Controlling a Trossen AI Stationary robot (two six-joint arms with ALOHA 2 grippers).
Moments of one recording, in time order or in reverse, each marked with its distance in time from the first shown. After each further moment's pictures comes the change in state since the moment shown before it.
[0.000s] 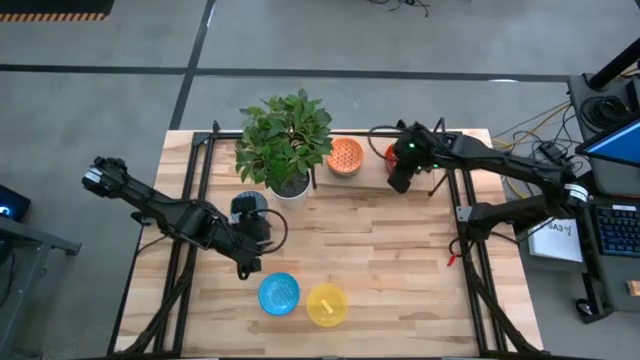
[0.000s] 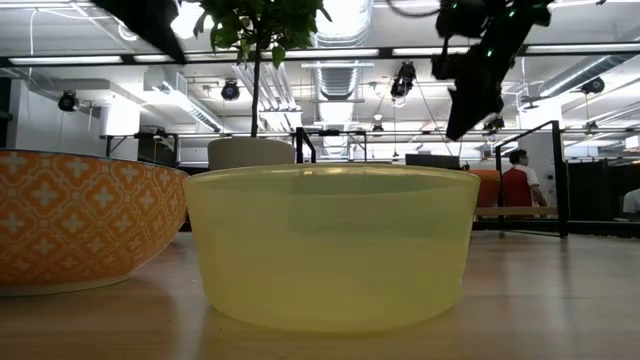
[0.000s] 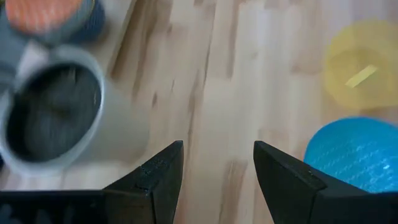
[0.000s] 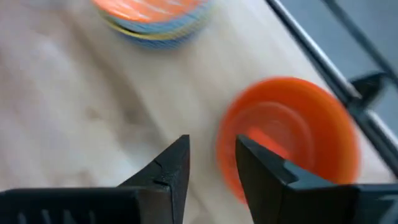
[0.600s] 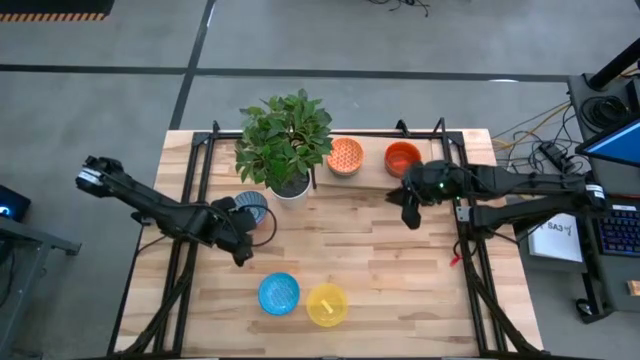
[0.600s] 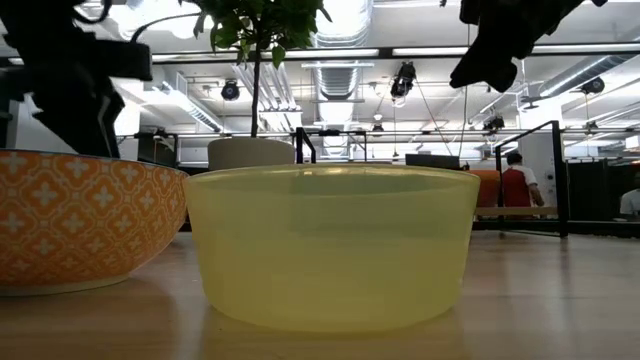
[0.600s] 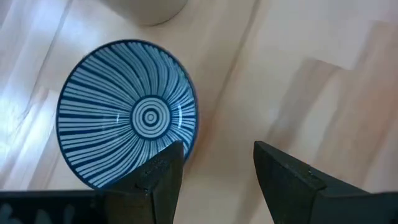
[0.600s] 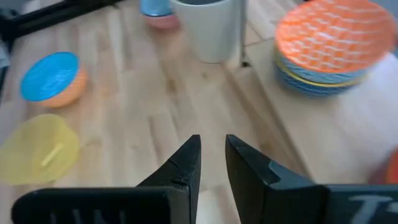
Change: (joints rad) left arm 0.060 -0.098 -0.375 -0.039 0.063 -0.330; right arm 0.378 -0.289 -0.191 0.250 -0.074 0.182
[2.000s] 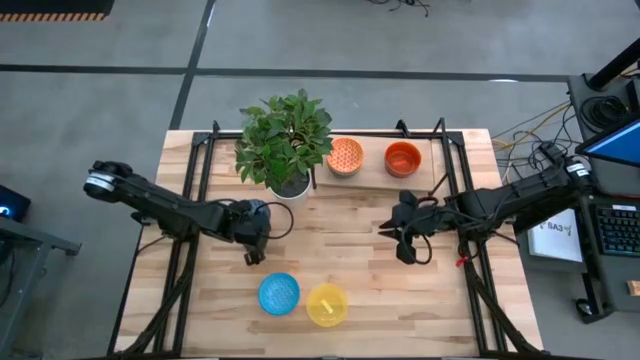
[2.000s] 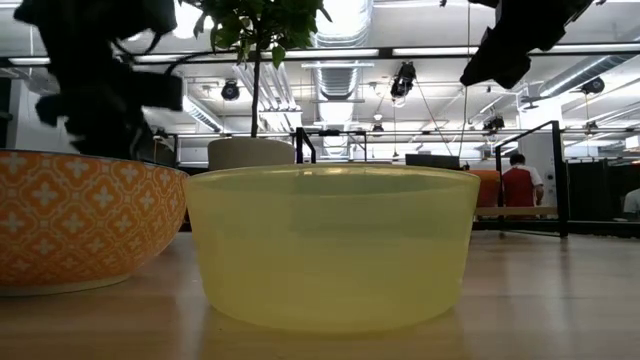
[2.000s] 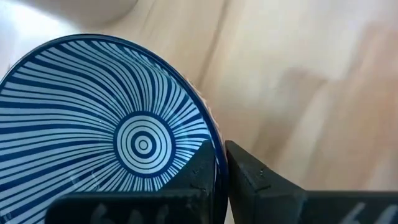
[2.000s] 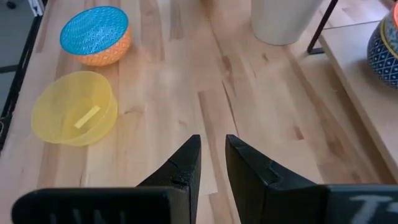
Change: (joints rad) left arm 0.127 0.142 -0.019 0.214 0.153 0.156; right arm 0.388 0.144 -0.026 0.102 0.217 0.120
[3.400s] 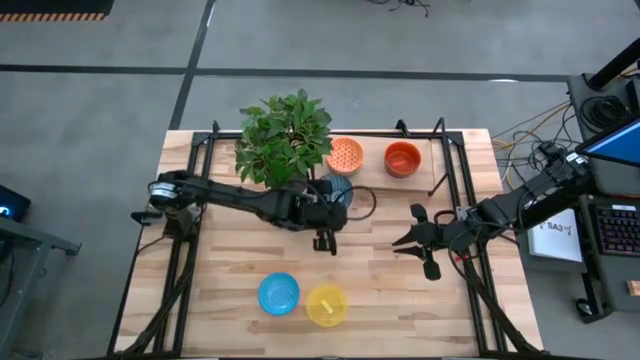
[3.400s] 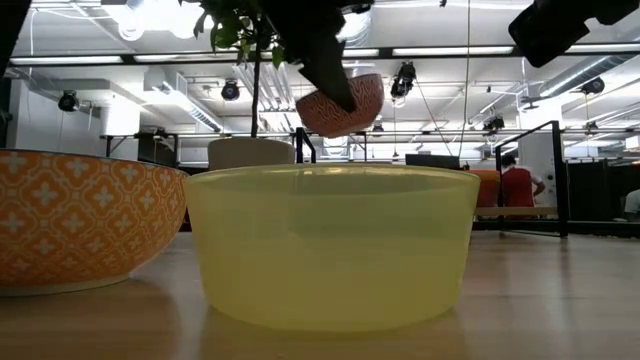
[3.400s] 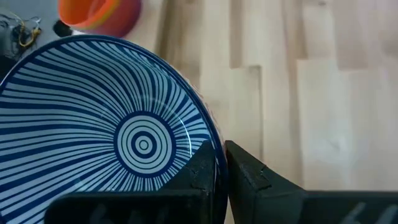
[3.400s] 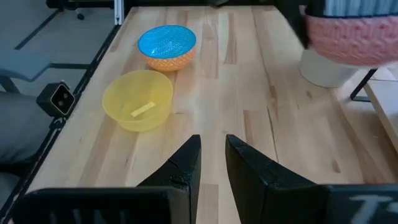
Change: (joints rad) left arm 0.127 0.559 0.874 0.020 -0.160 0.632; right arm 0.251 -0.189 -0.141 0.118 0.098 -0.092
